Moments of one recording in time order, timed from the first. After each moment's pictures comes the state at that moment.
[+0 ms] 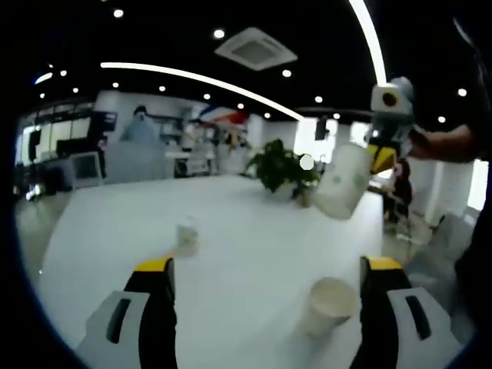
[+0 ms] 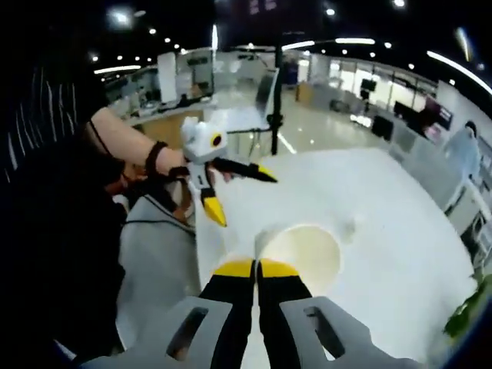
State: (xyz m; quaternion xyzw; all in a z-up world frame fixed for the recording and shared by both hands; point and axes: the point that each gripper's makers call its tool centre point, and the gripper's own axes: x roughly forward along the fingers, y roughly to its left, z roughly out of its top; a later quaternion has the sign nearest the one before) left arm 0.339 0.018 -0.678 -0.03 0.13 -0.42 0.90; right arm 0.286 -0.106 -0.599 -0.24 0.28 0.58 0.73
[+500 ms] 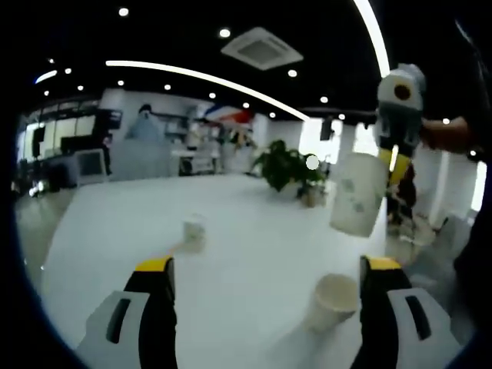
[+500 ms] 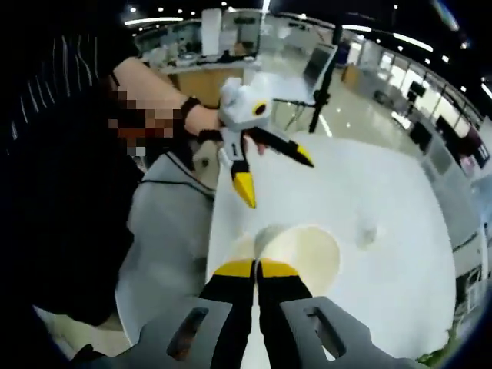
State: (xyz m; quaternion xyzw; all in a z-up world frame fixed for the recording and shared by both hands) left arm 0.342 0.026 -0.679 -0.03 0.13 -0.41 0.90; right arm 0.265 -0.085 -0.624 -0.35 0.30 0.62 0.63
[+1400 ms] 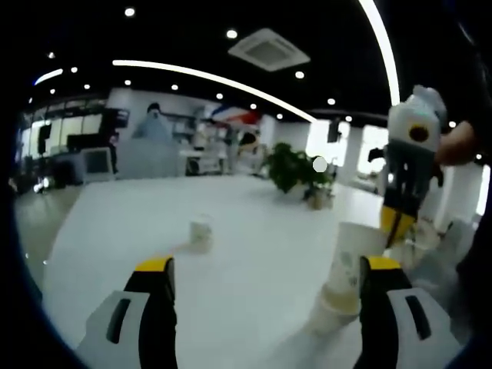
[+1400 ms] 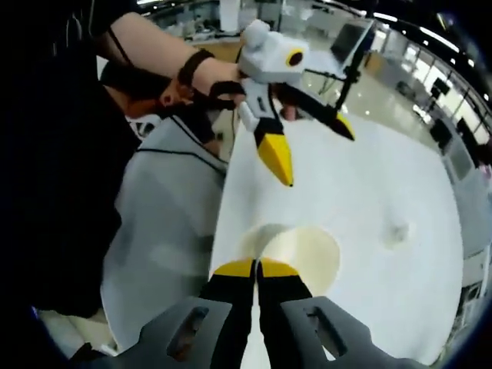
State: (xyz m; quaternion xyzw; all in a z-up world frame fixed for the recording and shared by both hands) left arm 0.346 0.034 -0.679 -0.04 0.13 -0.39 0.91; right arm 0.250 -0.069 -0.691 -0.40 0.34 0.63 0.58
